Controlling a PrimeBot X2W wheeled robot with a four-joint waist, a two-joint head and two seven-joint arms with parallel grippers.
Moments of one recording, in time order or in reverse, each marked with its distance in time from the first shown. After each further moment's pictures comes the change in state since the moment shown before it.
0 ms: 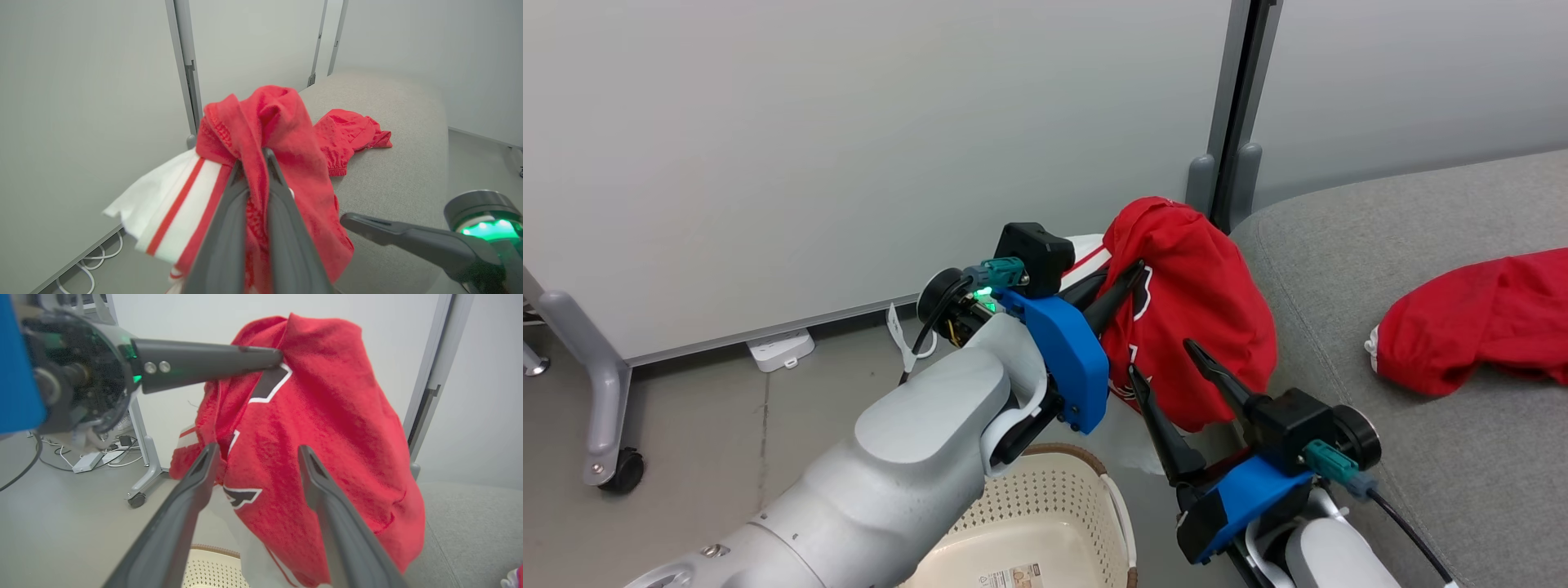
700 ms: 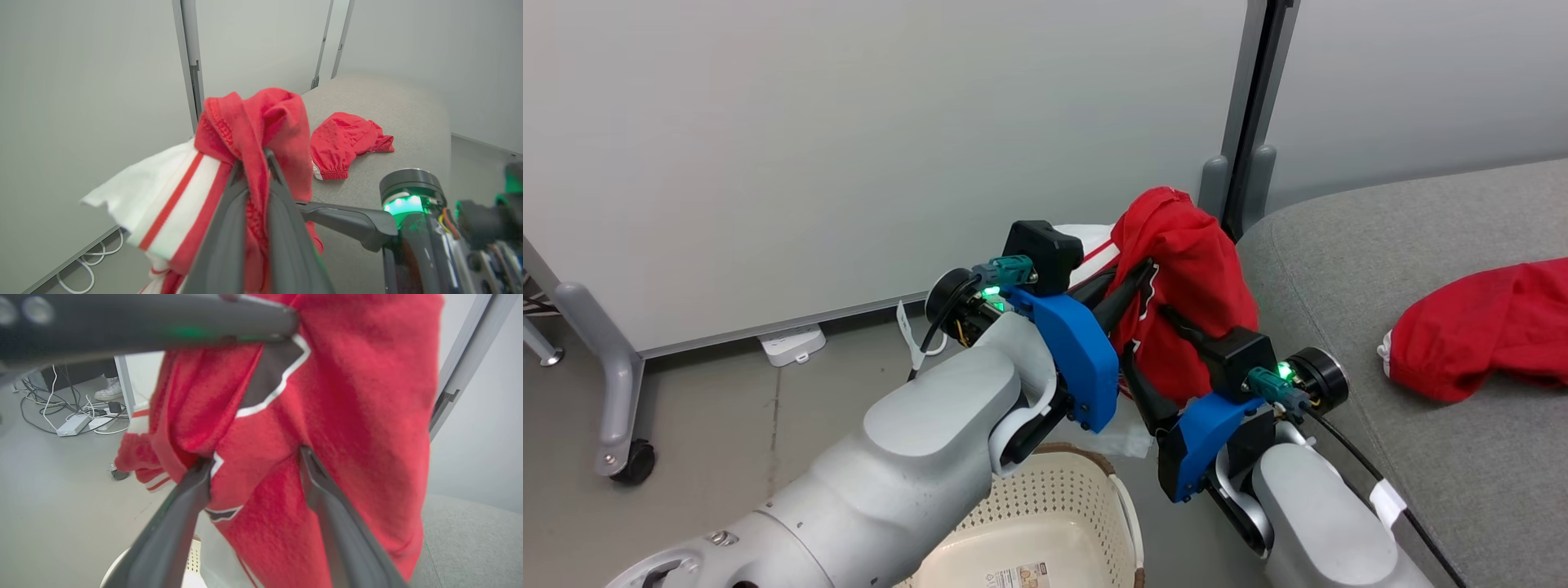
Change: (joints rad) left arm -0.040 0.000 -0.098 -0.004 -0.106 0.022 -0.034; right arm -0.267 0.011 0.058 0.377 -0.031 0.000 -0.038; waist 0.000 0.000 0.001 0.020
